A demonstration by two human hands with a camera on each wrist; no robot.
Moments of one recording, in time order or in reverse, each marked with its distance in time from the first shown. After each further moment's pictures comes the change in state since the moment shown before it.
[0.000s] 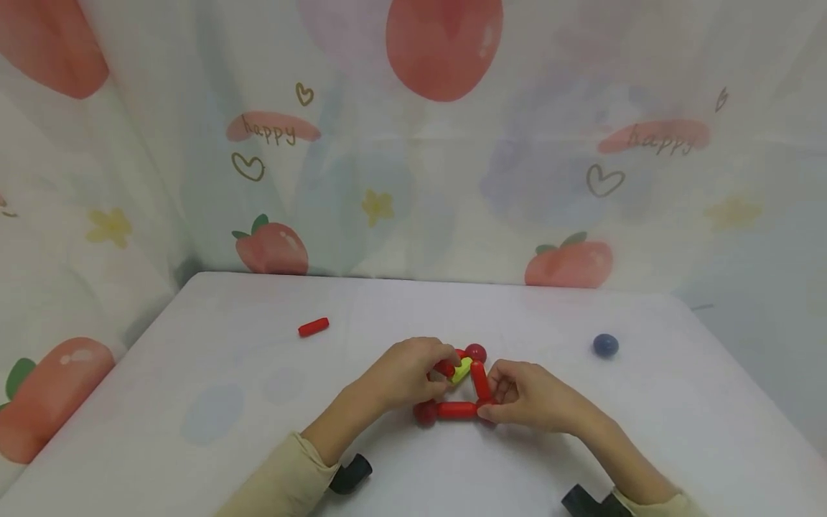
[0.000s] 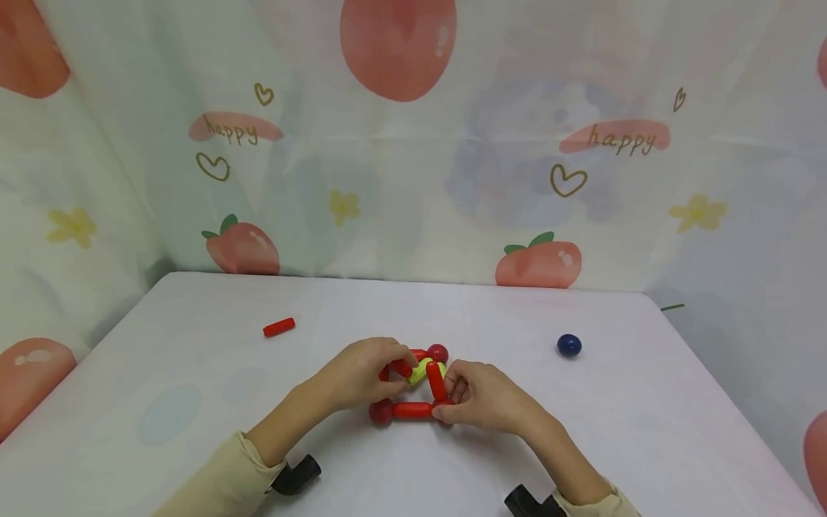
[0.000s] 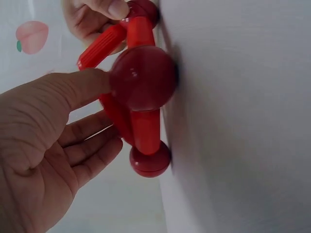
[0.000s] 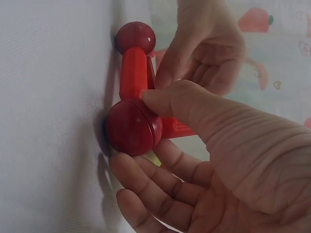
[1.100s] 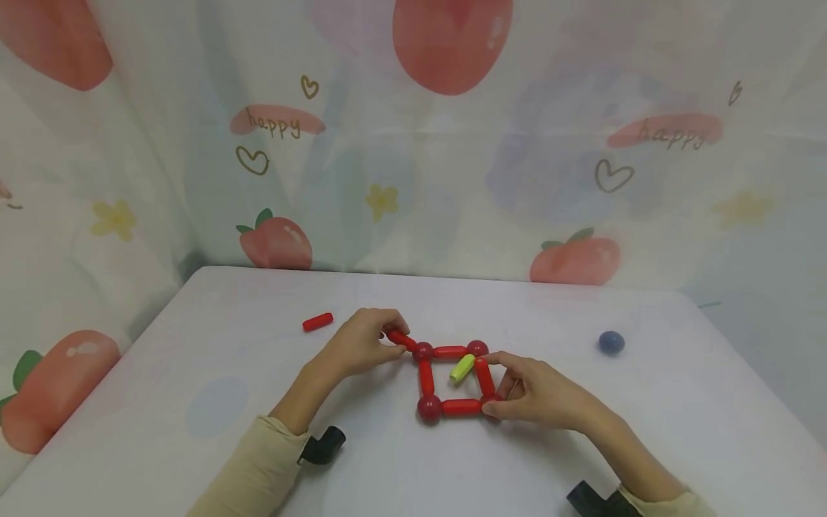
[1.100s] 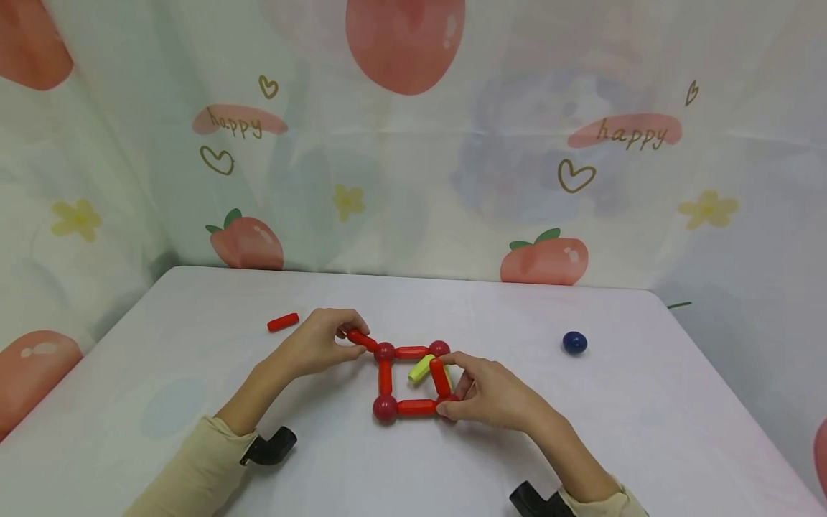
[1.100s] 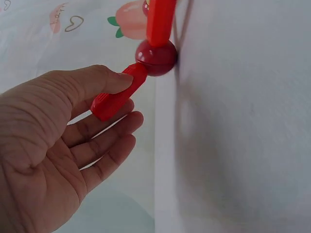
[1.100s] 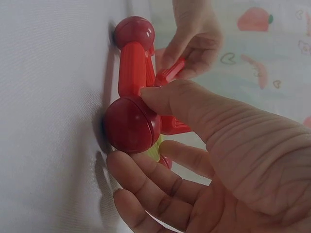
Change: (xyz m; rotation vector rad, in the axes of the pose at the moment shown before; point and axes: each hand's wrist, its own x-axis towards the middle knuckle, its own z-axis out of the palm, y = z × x) left_hand -0.015 -0.057 -0.029 -0.142 0.153 -0.217; right_hand 0.003 -0.001 -0.002 -0.033 -0.021 -0.010
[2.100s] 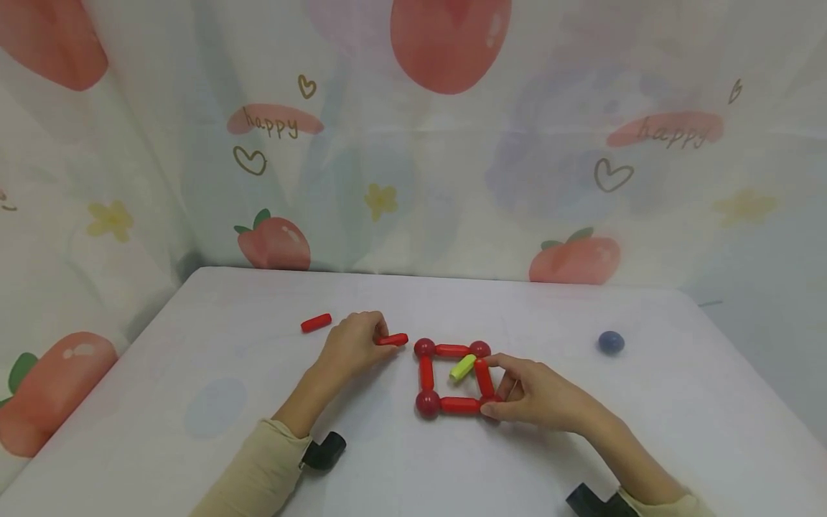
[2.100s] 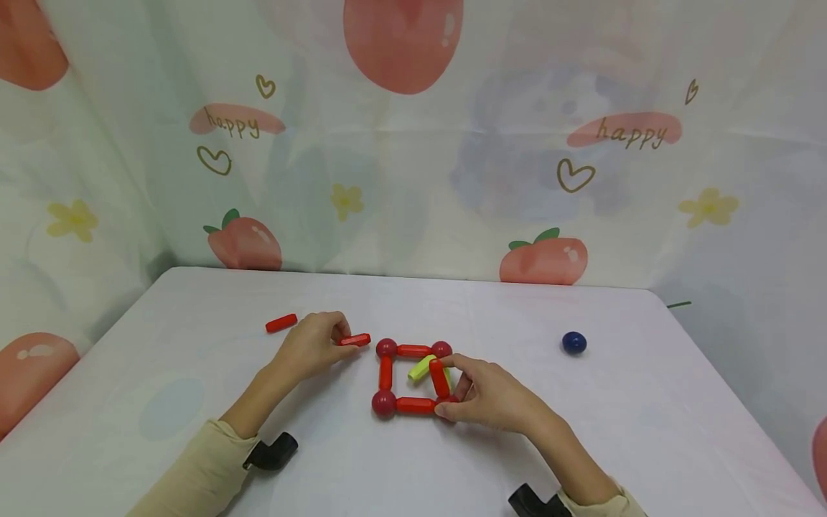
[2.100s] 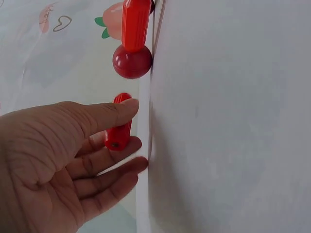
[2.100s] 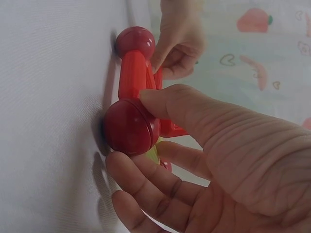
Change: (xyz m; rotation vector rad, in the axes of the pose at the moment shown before) left_hand 0.001 -0.010 0.012 0.145 0.093 -0.193; right_hand -0.001 0.000 0.001 0.020 -0.015 0.012
